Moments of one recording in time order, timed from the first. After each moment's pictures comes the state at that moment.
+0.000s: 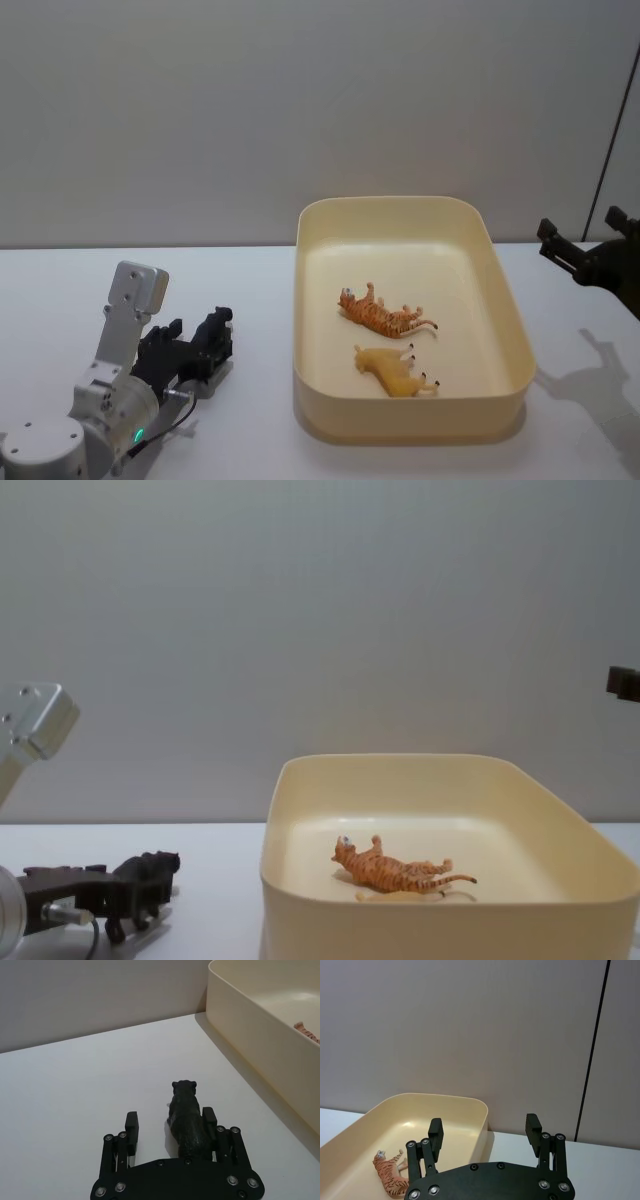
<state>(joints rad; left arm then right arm) -0.24 0.42 0.35 -1.42 -0.47 0.25 -0.02 0.11 0.31 -0.07 -1.70 0.37 0.16 0.19</state>
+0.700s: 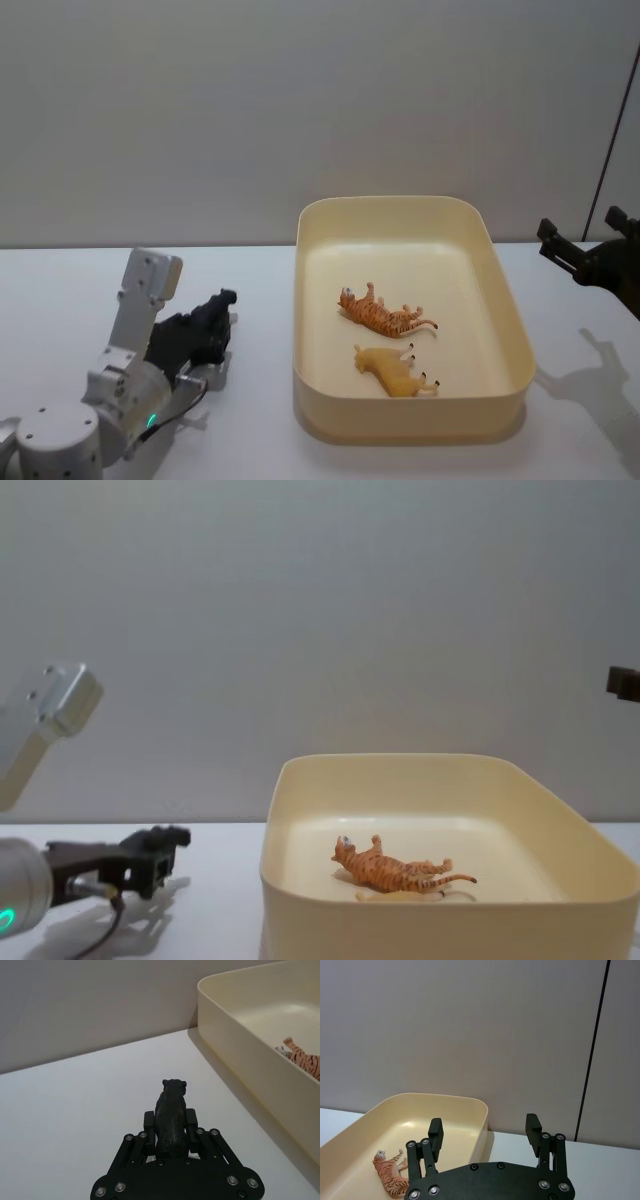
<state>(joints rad) -0.26 0.39 0.35 -1.42 -0.43 0.25 -0.02 0.11 0.31 -0.07 -1.70 0.37 0.16 0.19</state>
